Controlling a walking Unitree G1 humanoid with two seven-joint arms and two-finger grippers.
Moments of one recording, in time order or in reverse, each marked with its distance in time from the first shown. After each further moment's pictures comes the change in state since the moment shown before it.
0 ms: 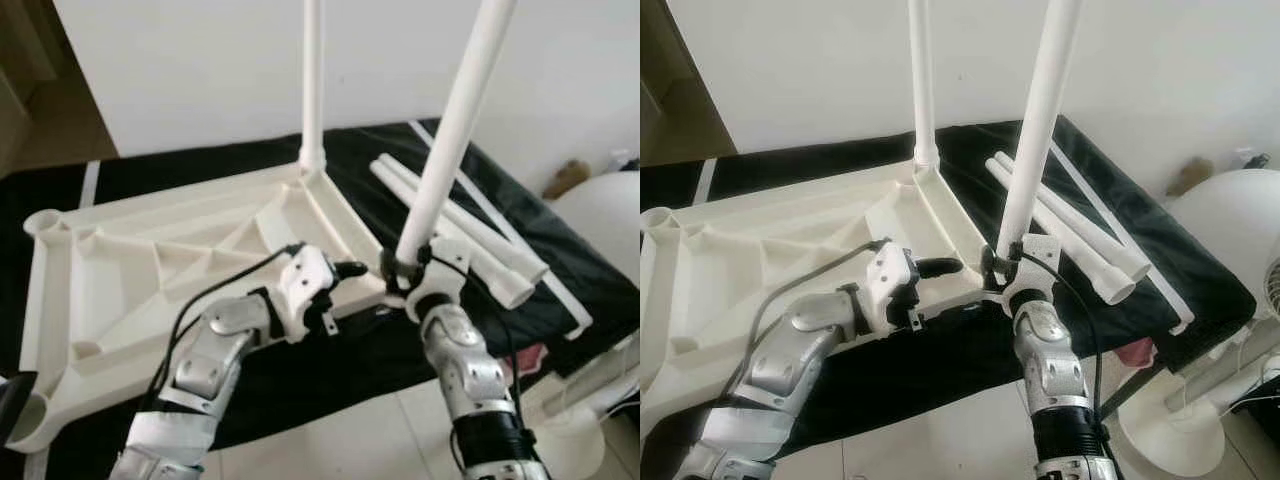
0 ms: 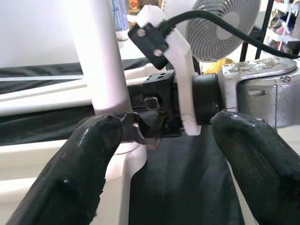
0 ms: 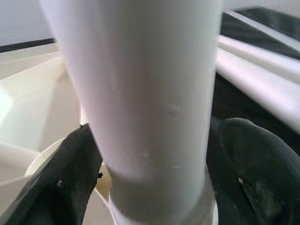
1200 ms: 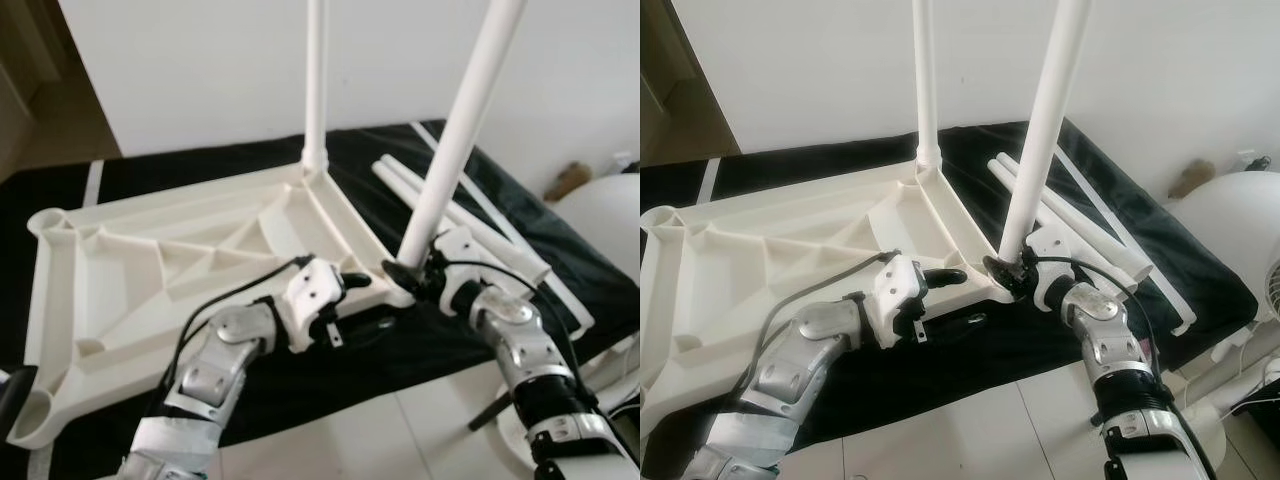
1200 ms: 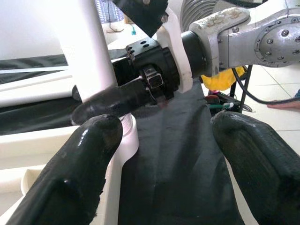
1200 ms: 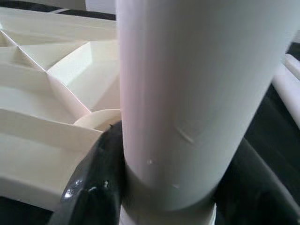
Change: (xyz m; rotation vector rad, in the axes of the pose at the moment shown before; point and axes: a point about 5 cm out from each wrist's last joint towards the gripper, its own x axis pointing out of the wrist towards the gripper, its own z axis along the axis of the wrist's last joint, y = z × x) left arm 0.004 -0.008 -0.009 0.016 0.030 -0.021; right arm 0.017 -0.031 0.006 -0.257 0.028 0.489
